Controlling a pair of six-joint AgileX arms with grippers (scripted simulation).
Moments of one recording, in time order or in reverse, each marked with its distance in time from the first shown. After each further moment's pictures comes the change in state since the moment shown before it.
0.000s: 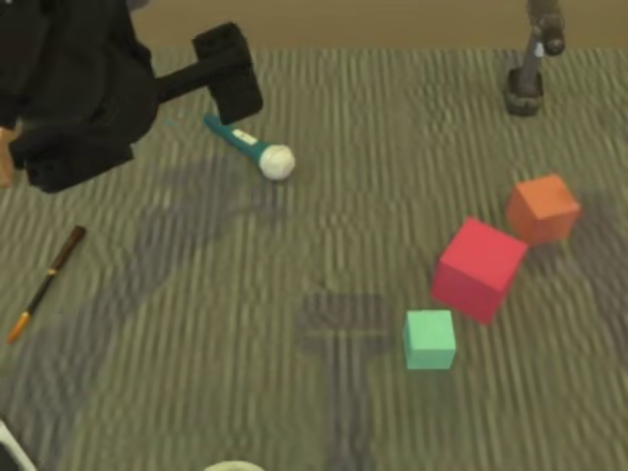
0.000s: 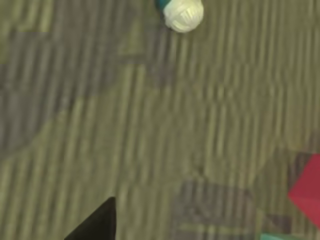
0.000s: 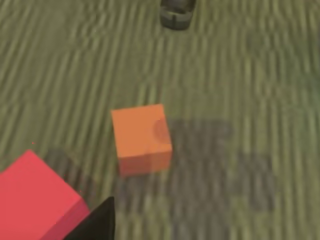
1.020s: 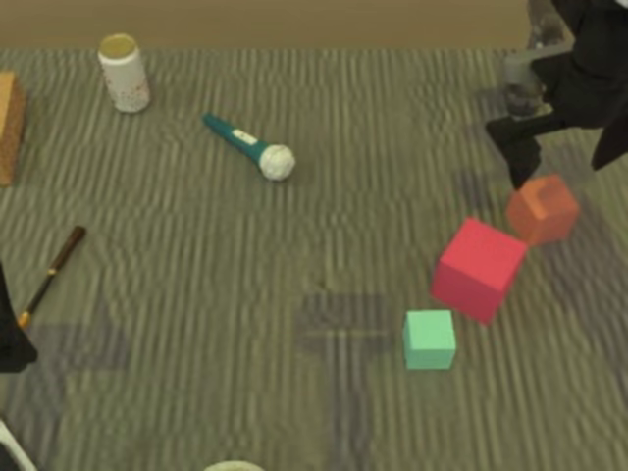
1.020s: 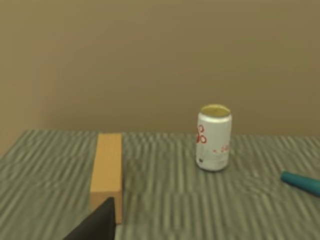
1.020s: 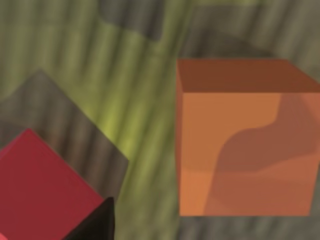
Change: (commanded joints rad) left arm 0.496 -1.410 -1.298 0.807 0.030 0.680; right arm 0.093 1.324 1.149 -0.710 0.006 -0.062
